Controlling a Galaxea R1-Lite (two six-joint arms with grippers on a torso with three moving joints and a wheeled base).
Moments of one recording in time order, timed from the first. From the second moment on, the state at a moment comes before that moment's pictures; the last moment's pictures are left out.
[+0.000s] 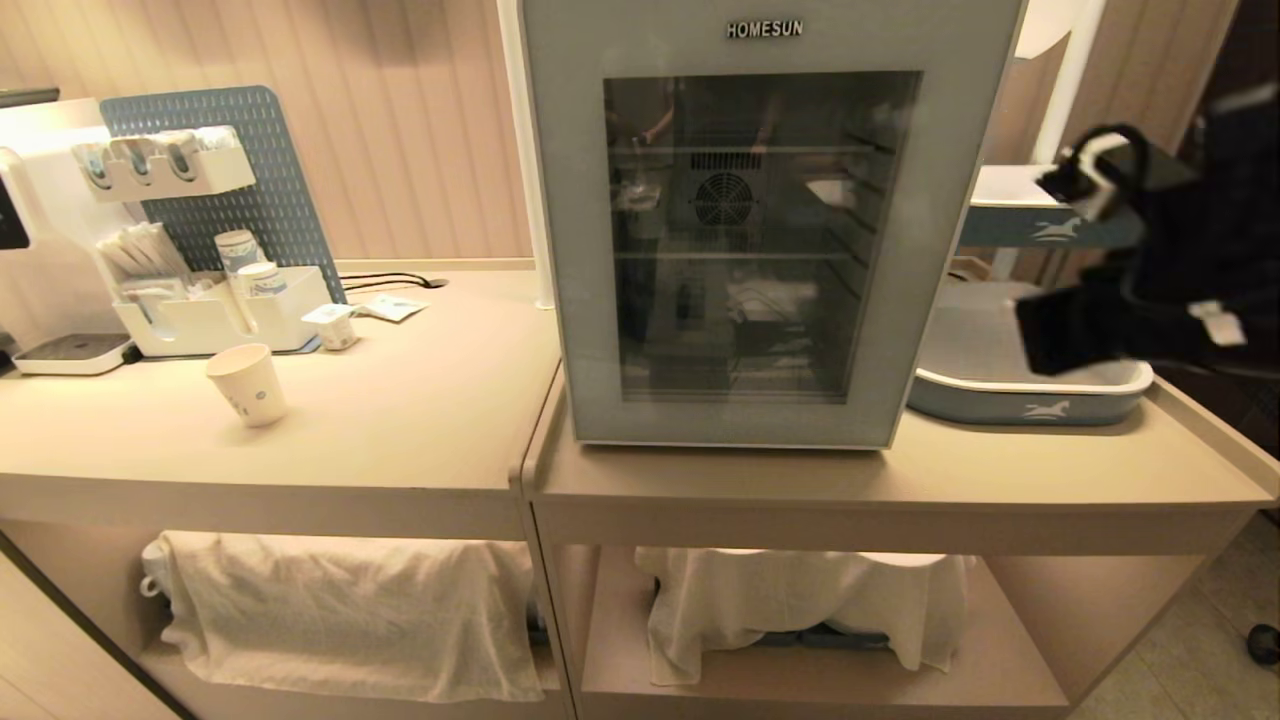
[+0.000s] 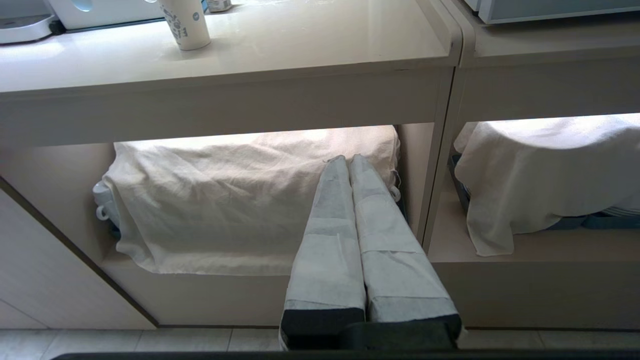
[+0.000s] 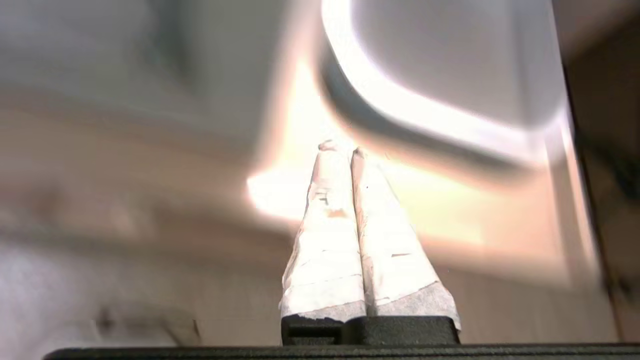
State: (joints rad) left arm 0.01 0.00 0.00 0.01 -0.01 0.09; right arm 0.31 1.48 -1.15 0.13 -0.34 -0.18
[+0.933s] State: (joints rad) left arm 0.01 0.00 0.00 0.01 -0.01 0.09; right arm 0.02 0.10 -0.17 0.29 0.04 -0.08
